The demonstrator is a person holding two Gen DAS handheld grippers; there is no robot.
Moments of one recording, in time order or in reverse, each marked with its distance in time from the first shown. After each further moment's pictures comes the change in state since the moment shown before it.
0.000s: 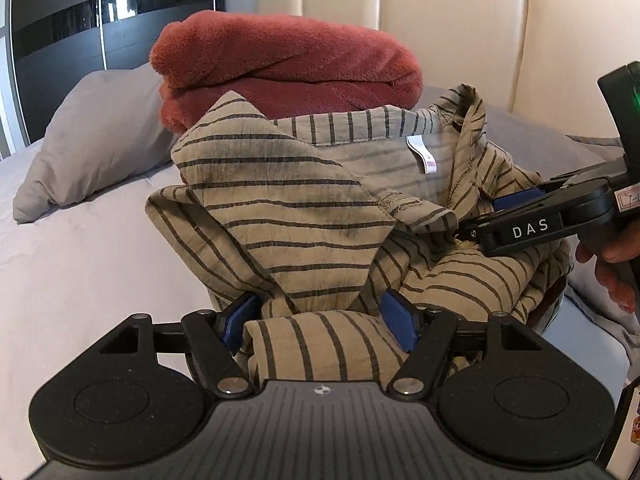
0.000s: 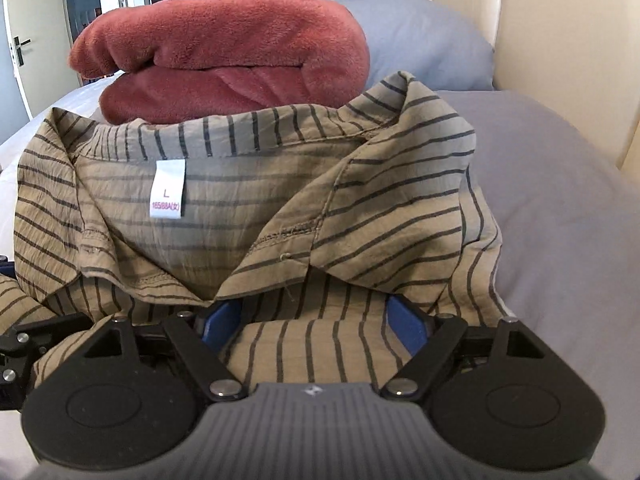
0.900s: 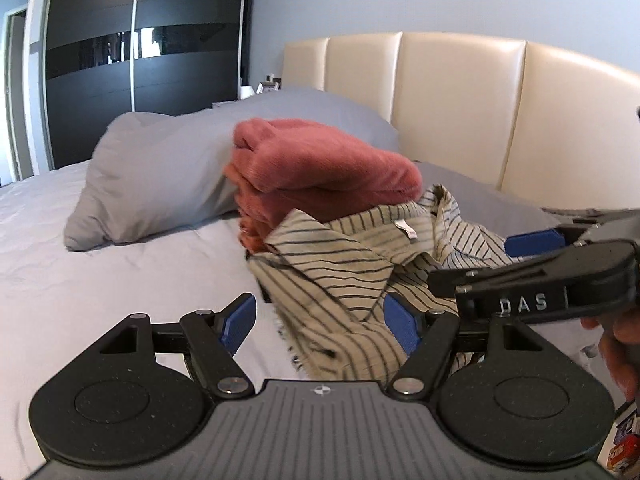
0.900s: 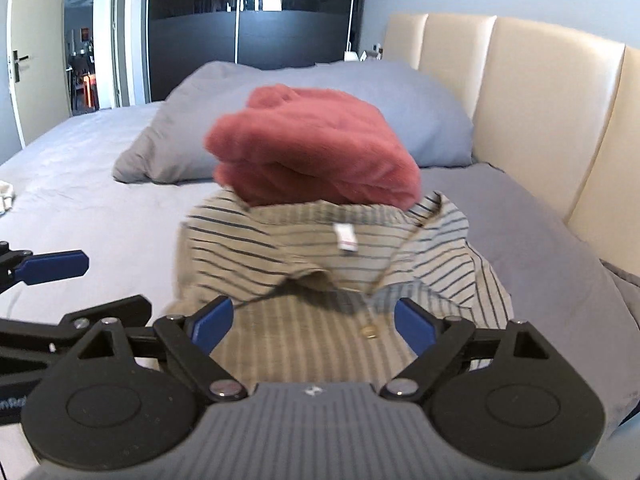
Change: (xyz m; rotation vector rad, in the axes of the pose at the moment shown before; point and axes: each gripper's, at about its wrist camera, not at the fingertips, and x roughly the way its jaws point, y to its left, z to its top) left arm -0.139 0.041 0.017 -0.073 -0.155 0.012; right arm -0.145 0.140 0.013 -0.020 -0.136 -0.120
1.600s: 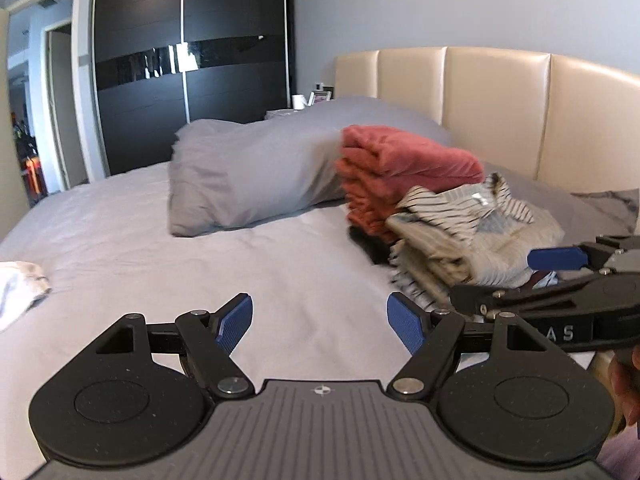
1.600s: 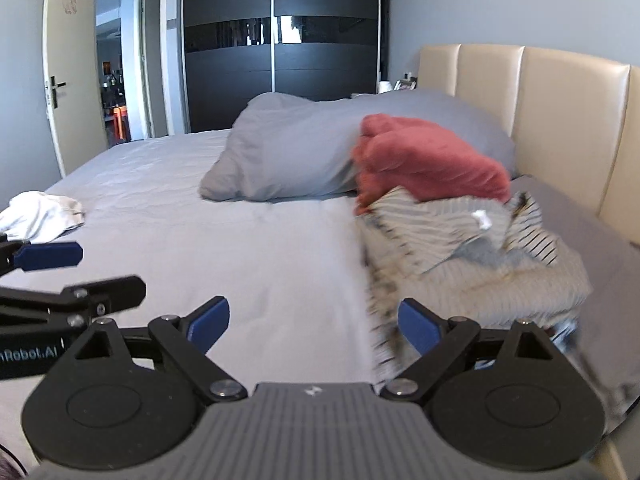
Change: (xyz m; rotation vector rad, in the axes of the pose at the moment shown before) left arm -0.148 0.114 -0.052 0.038 -0.011 0.126; right arm -0.096 0.170 -0.056 0.049 -0.098 0.089
